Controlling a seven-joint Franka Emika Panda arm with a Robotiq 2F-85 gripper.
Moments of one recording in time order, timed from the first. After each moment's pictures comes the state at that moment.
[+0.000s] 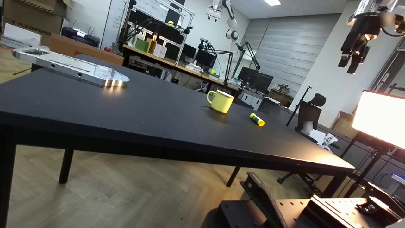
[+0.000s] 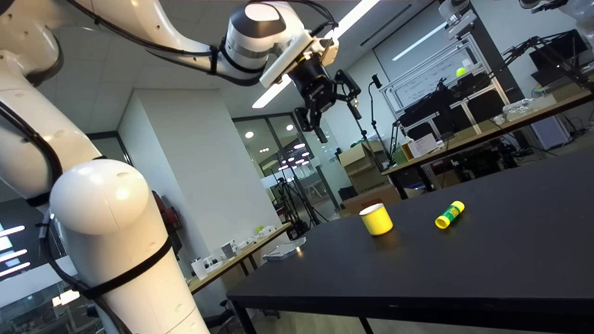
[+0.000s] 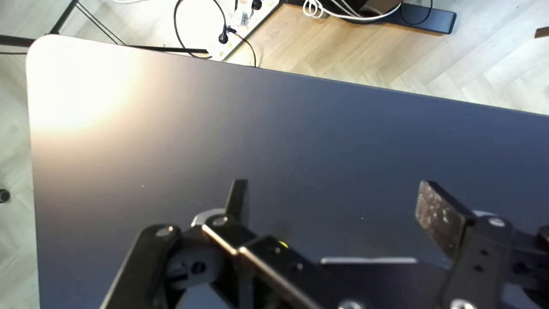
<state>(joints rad) -0.13 -0.36 -0.26 -2.34 -0.22 1.98 -0.44</state>
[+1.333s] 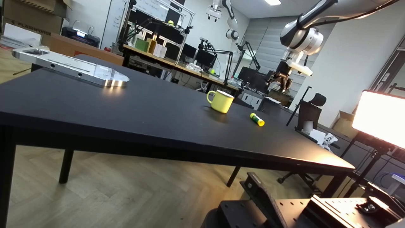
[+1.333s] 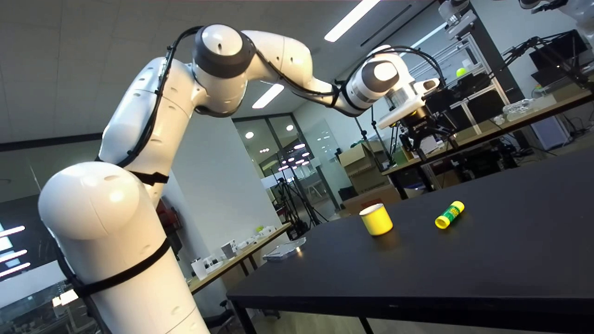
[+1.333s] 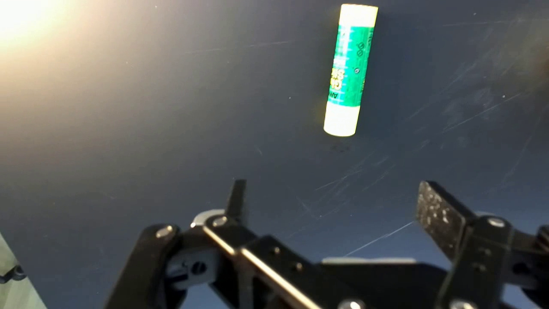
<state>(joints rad) -0.24 0.71 -0.15 -1.38 0.10 2.17 -0.23</state>
